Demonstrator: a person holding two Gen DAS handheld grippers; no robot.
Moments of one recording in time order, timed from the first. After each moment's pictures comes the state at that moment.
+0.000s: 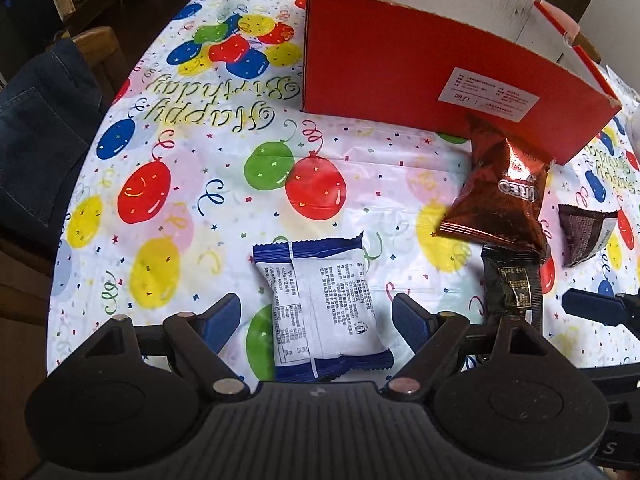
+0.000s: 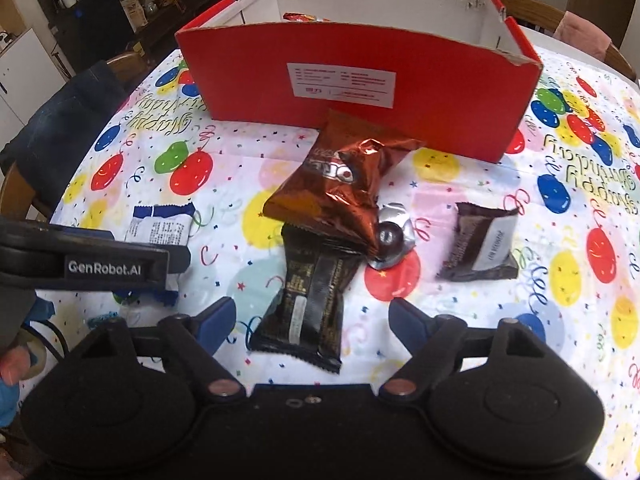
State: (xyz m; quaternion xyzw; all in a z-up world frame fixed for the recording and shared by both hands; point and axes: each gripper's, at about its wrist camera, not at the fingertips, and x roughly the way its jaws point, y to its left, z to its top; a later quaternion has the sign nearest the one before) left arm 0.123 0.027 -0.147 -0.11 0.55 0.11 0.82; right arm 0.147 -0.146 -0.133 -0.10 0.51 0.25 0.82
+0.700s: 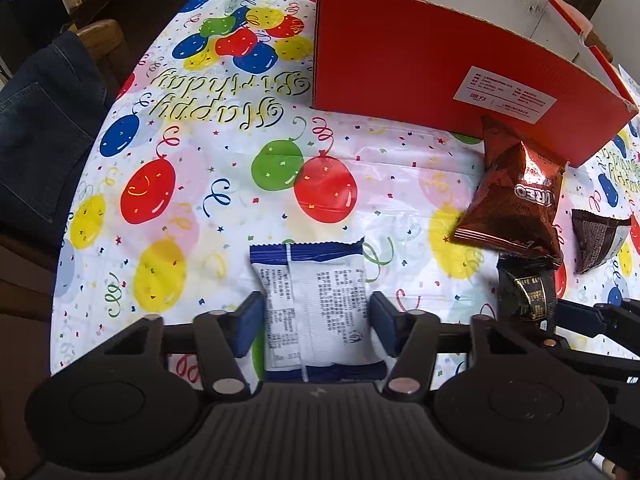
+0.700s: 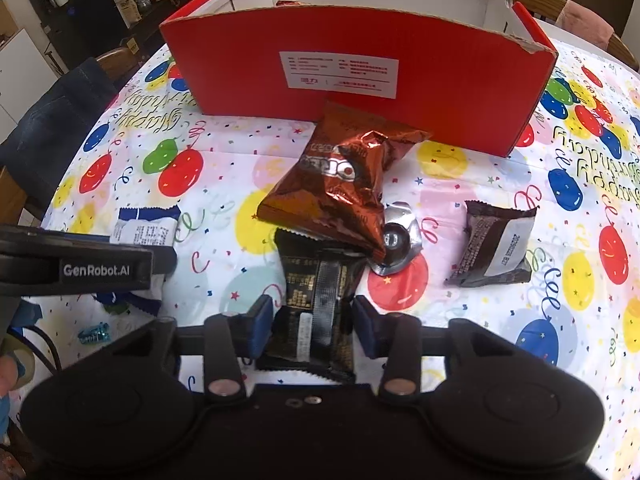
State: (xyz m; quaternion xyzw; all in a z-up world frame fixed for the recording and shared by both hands) left arm 0.127 0.031 -0.152 -0.11 0.56 0.13 0.81; right arm 0.158 -0.141 -0.143 -0.09 0.52 0.24 0.81
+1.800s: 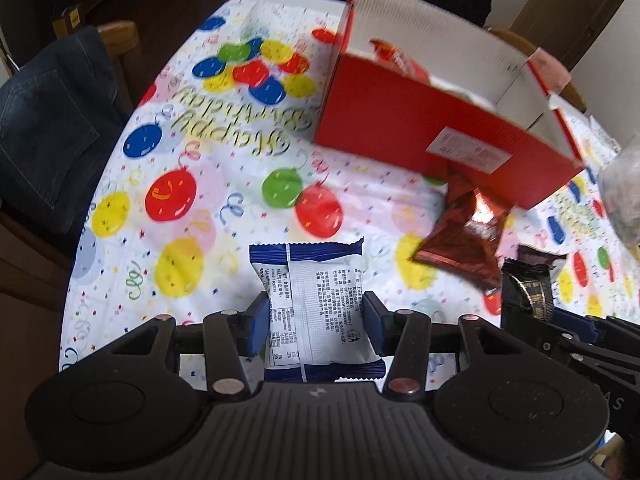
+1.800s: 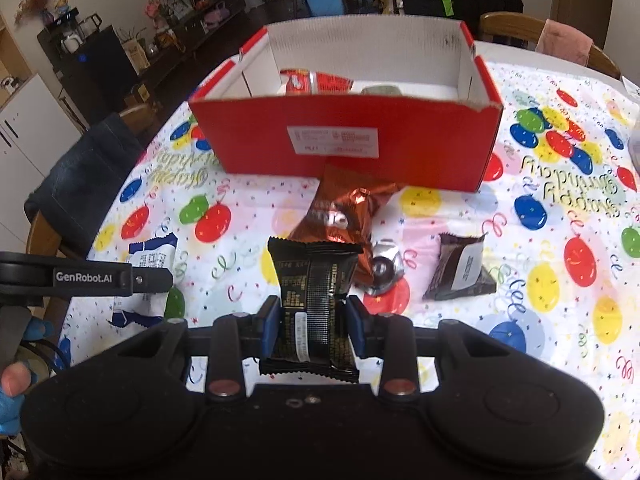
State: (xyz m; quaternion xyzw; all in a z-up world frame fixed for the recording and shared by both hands) left arm 0.100 0.046 -0.101 -0.18 0.52 0.10 0.83; right arm 0.140 -0.166 -0.086 -0.04 0.48 0.25 0.84
